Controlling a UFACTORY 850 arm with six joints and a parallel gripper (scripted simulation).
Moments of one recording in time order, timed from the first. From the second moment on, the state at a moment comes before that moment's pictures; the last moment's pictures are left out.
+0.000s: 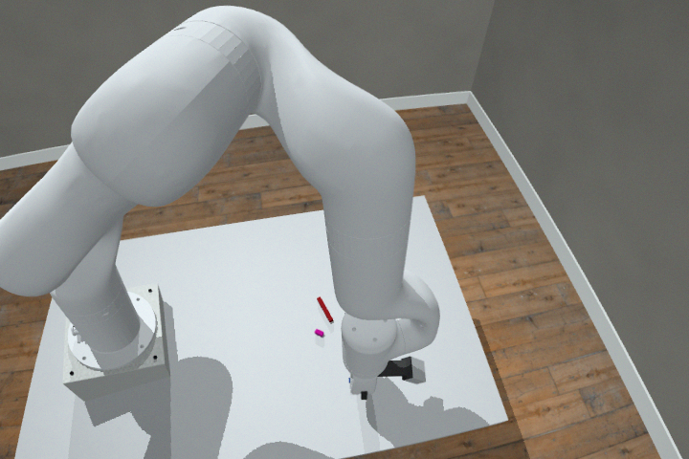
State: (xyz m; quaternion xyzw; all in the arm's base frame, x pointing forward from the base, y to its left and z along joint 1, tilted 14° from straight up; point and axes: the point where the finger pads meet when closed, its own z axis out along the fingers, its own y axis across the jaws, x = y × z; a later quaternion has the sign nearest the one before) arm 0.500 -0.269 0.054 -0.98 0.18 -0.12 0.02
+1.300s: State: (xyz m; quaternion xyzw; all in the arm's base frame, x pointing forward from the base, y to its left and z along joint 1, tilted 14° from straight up) arm 0.503 -0.269 0.043 -0.98 0.18 -0.12 0.02
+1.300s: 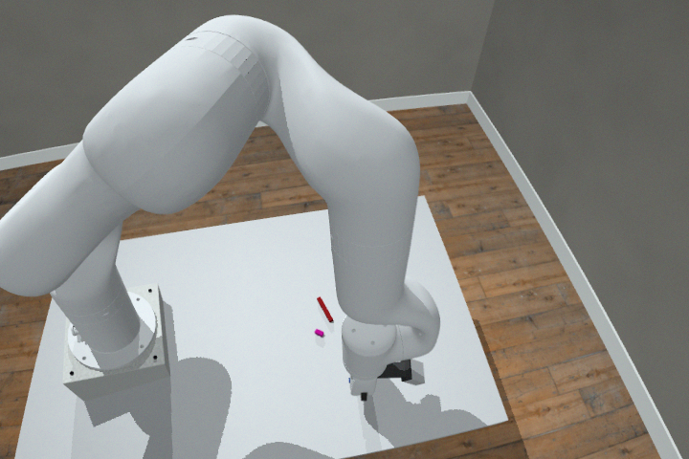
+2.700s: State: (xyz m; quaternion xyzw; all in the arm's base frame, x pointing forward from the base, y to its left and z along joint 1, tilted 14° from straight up) arm 0.503 -0.269 0.043 -0.98 0.18 -0.12 0.02
